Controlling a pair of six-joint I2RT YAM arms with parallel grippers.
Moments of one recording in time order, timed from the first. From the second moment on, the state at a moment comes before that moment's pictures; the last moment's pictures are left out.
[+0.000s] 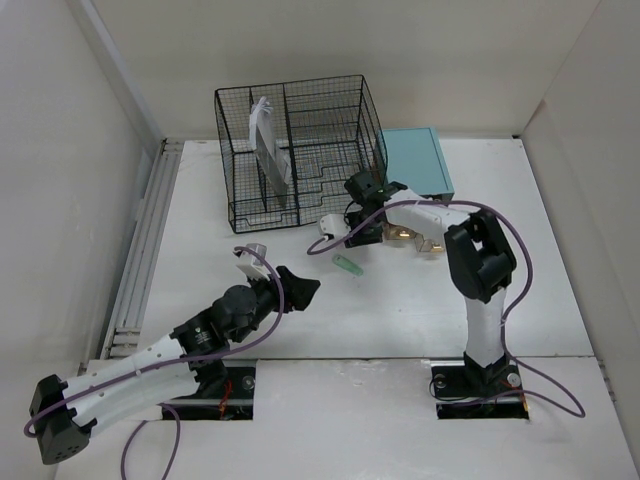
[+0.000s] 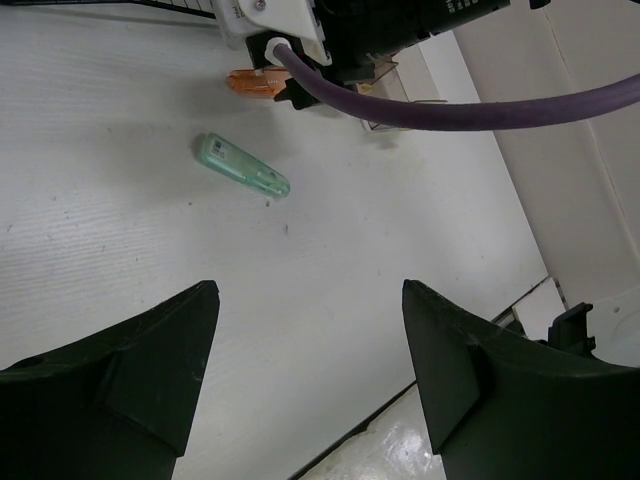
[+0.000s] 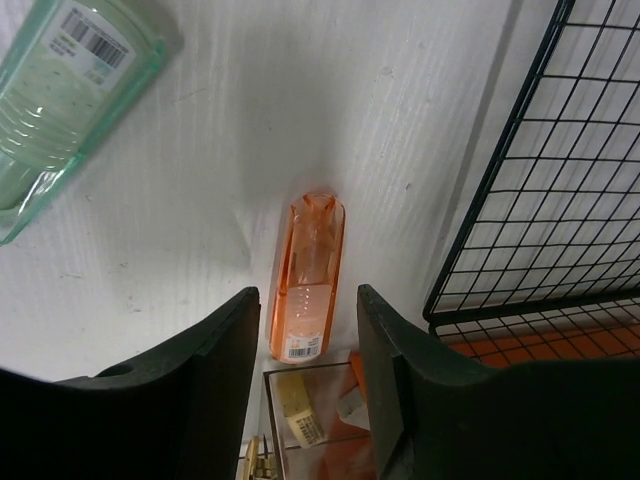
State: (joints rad) left arm -1.00 0.54 0.30 0.01 -0.34 -0.80; right arm 0.59 2.02 1.52 -0.73 -0.12 -1.22
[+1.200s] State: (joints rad) left arm -1.00 0.49 0.30 -0.01 -0.32 -0.80; right arm 0.58 2.10 1.63 -0.98 -0.17 -1.23
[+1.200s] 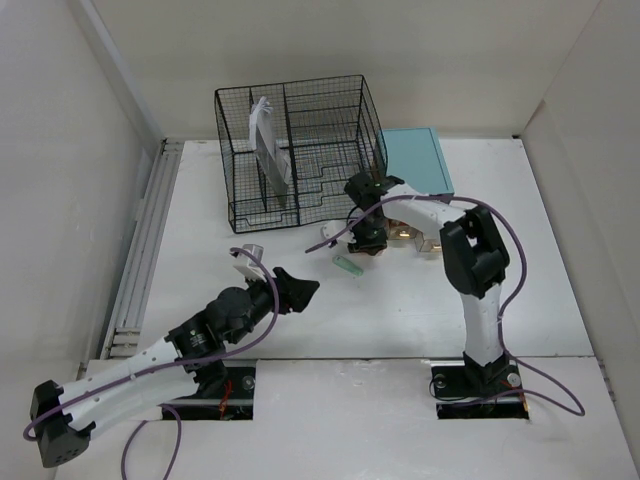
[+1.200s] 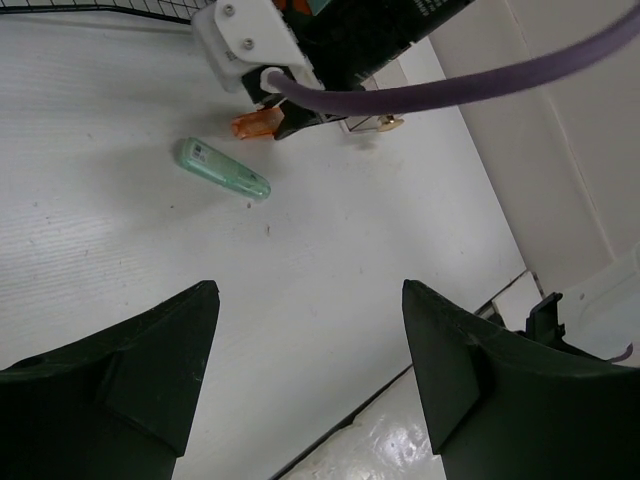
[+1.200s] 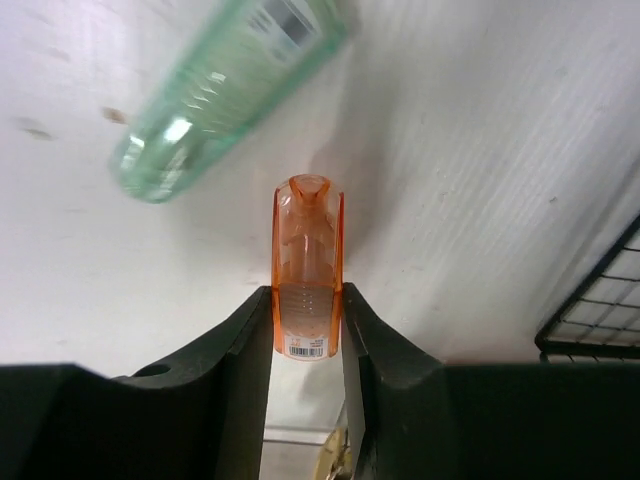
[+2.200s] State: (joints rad) left arm -1.00 0.74 0.29 0.19 -0.23 -0.78; right arm 0.27 1.54 1.32 -0.78 -0.06 -0.89
